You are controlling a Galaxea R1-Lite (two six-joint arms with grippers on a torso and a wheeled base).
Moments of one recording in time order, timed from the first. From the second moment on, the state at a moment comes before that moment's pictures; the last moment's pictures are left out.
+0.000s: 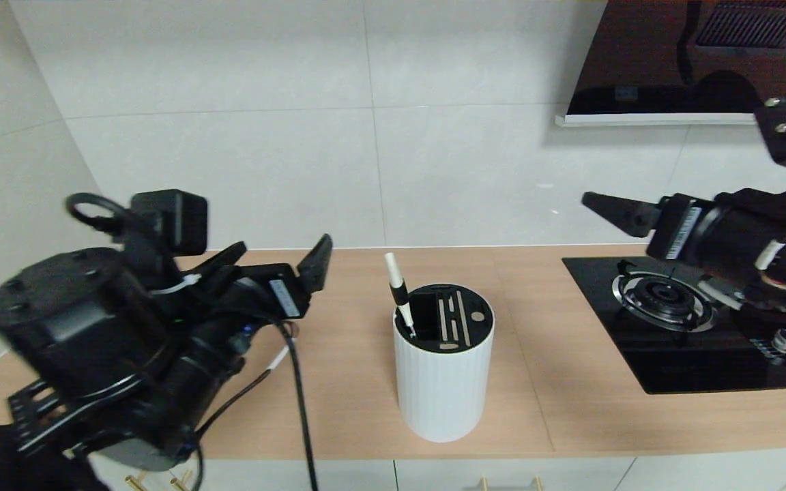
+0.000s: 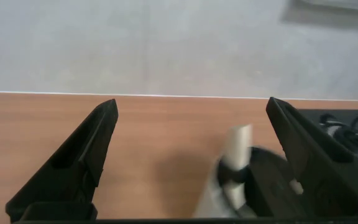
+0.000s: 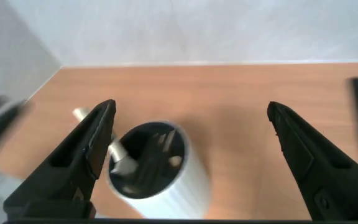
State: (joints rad) left arm -0.64 1.56 -0.48 -1.17 0.53 -0.12; right arm 0.51 1.37 -0.80 -0.57 -0.21 0.25
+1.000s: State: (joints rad) left arm -0.22 0.30 -0.29 -0.15 0.40 0.03; right arm 0.08 0.17 -0.60 0.15 -0.17 -0.12
